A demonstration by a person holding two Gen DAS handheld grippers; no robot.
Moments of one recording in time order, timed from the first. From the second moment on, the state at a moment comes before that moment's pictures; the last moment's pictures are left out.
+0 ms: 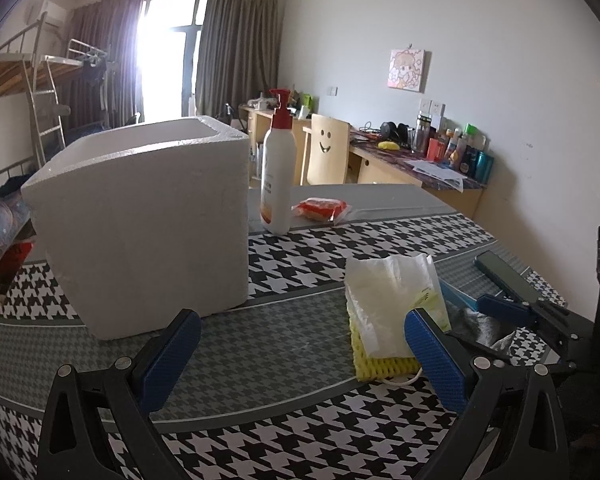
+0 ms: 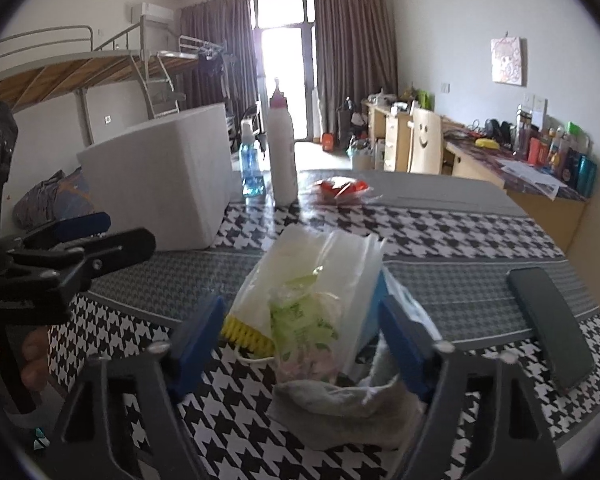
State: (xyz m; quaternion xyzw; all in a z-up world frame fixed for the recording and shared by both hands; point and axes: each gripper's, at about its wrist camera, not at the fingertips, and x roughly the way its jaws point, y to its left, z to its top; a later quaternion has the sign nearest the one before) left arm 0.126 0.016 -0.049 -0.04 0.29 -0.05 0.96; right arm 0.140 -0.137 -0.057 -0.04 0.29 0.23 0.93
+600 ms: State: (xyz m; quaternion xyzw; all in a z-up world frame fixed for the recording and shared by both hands) left arm 0.129 0.012 -0.055 -0.04 0.30 -0.06 0.95; right arm 0.157 -0.134 -0.075 -0.05 0.36 0.22 0.91
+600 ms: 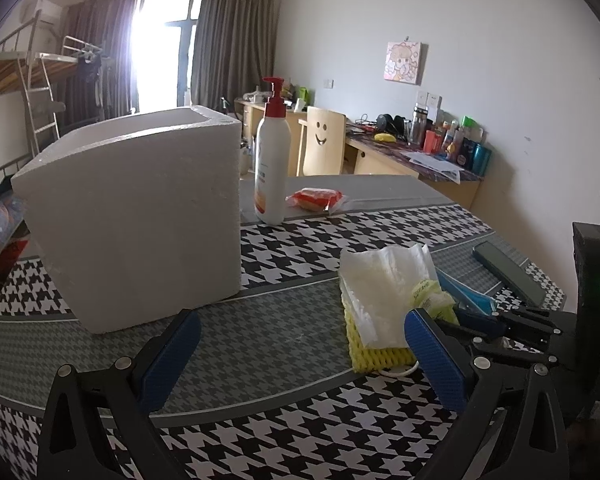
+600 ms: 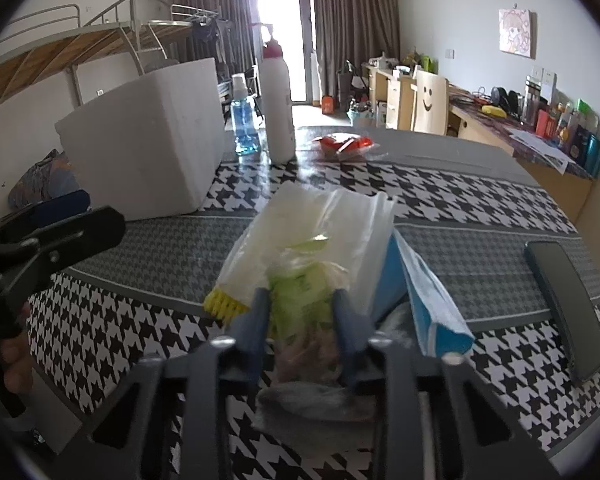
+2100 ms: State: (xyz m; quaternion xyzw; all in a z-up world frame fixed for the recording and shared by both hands) left arm 0.113 -0.090 -0.060 0.03 0.30 -0.21 0.93; right arm 0.122 -0.219 -0.023 0.04 0.26 0.18 0.95
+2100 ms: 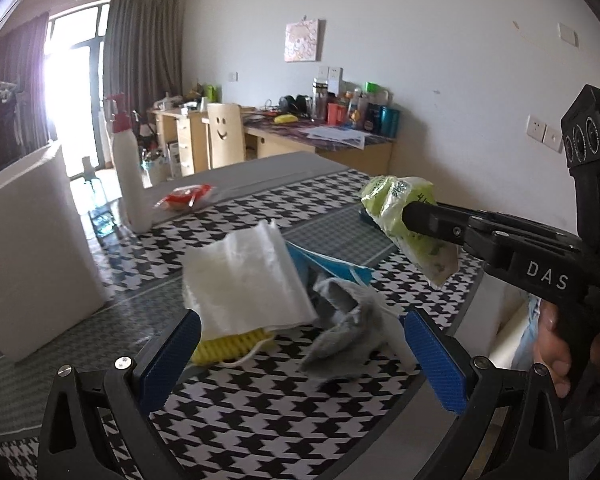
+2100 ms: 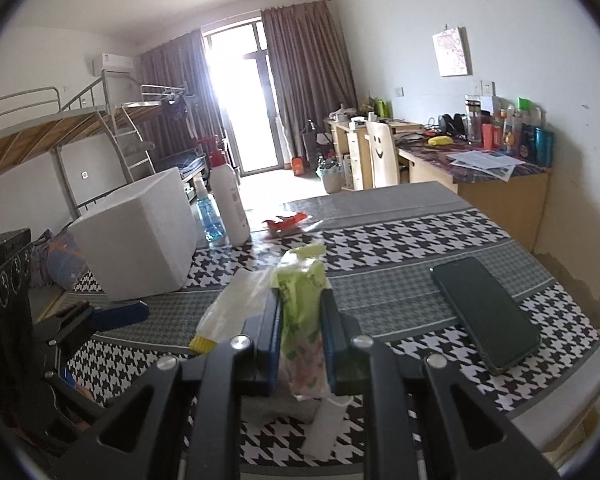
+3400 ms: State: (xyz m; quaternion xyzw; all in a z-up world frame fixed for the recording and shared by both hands) left arm 0.132 -0.133 -0.079 0.04 0.36 -0.27 0.89; right arm 0.112 -0.255 -0.045 0.07 0.27 0.17 0.94
